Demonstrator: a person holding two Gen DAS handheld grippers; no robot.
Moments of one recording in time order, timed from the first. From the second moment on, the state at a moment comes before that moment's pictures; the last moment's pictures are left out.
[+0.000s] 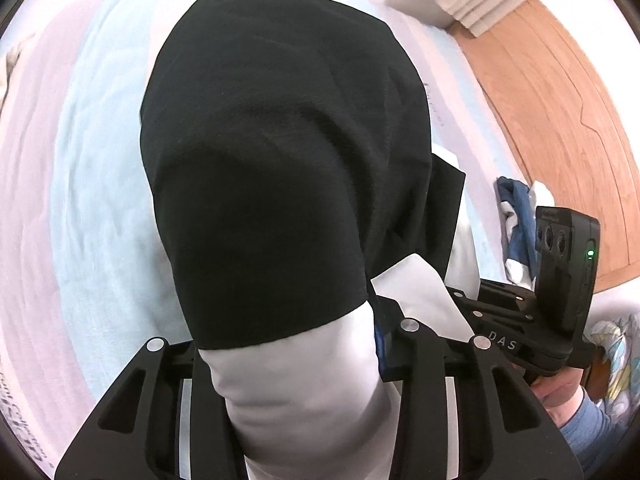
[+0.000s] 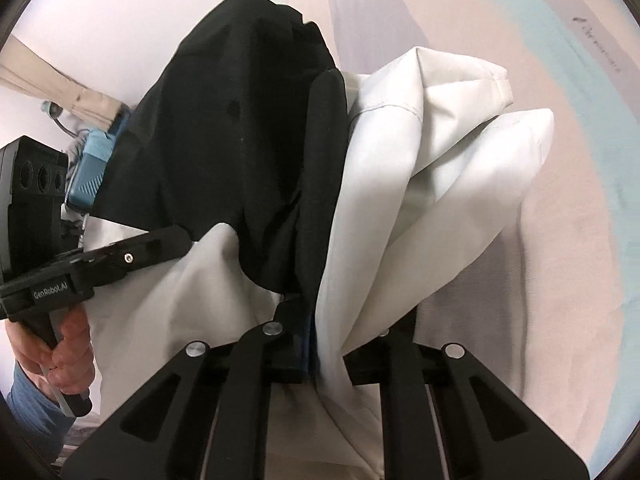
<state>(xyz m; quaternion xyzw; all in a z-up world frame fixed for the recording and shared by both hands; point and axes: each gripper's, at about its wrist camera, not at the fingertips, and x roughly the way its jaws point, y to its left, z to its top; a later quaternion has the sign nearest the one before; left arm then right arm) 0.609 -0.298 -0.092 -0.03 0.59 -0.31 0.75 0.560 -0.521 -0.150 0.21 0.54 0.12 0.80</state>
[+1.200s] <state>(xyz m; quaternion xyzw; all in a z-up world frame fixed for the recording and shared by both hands) 0.353 -0.829 0.158 0.09 0.43 -0.60 0.67 0.227 -0.909 0.130 0.21 0.38 -0.22 0.87</state>
